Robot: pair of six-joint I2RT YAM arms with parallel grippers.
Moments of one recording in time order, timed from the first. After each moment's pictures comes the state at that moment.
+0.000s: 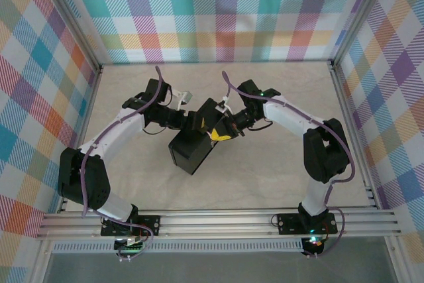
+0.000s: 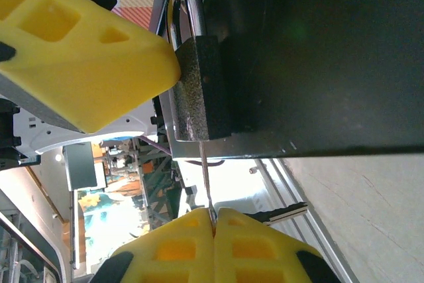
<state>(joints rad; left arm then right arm) -0.35 1.52 1.20 -0.68 0.68 -0.21 0.52 1.81 1.40 -0.88 -1.17 0.23</state>
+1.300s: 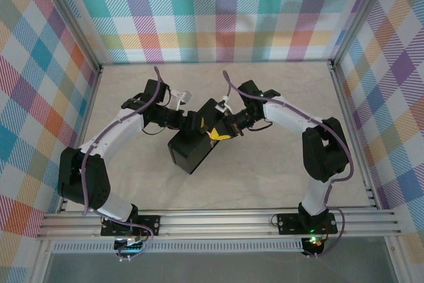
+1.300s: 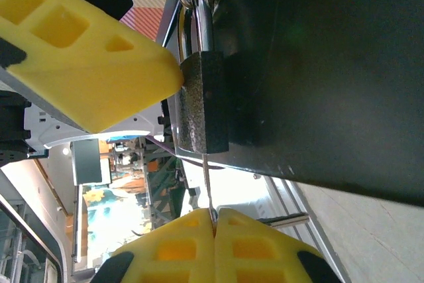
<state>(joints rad) -0.32 1.52 1.18 -0.66 0.72 -0.20 0.51 1.82 1.38 -0.83 -1.22 0.22</state>
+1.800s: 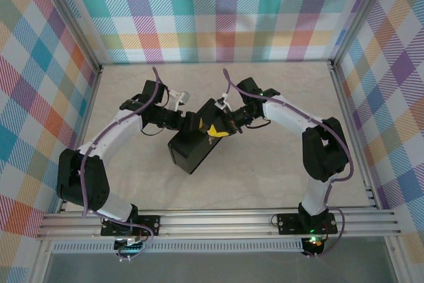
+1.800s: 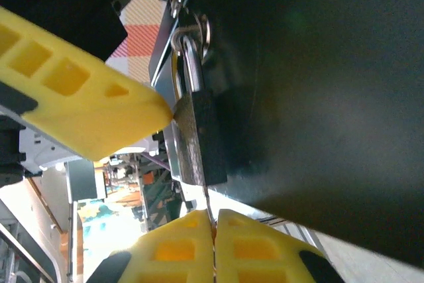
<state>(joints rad) -0.32 1.51 1.16 -0.65 0.74 -0.19 0.51 1.83 1.40 -0.75 -1.16 0.34</state>
